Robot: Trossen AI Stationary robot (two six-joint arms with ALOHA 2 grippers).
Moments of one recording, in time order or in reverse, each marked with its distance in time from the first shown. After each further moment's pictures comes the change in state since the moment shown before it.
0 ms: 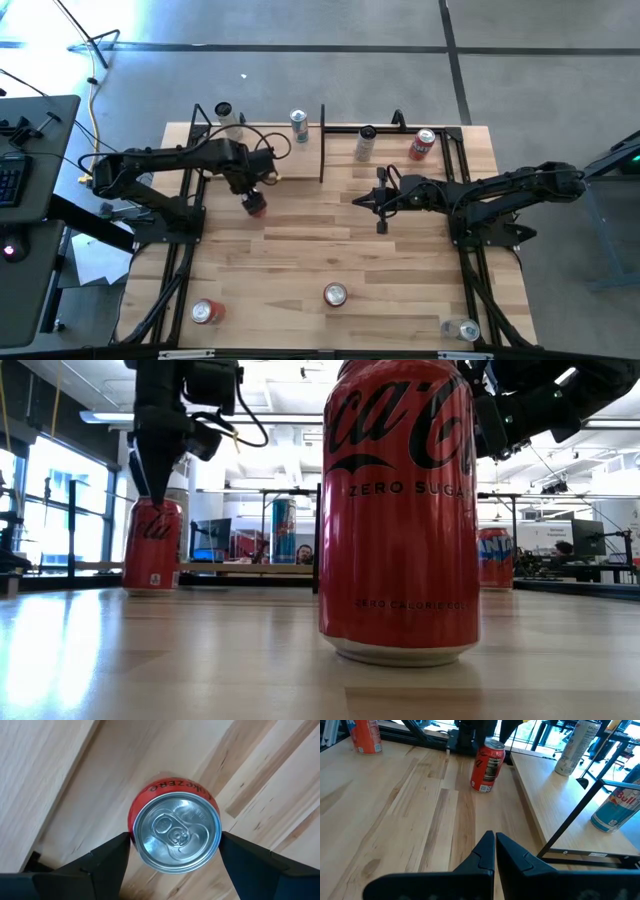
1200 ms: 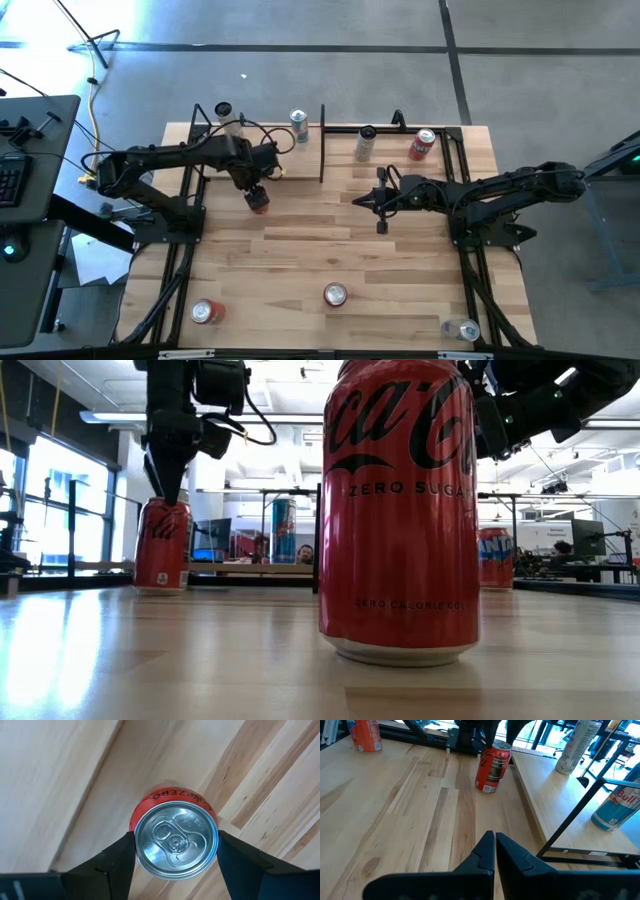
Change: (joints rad) left arm 0.026 0.034 0.049 0.015 -0.029 0.091; right arm 0.000 0.000 0.000 -0.006 0.000 0.000
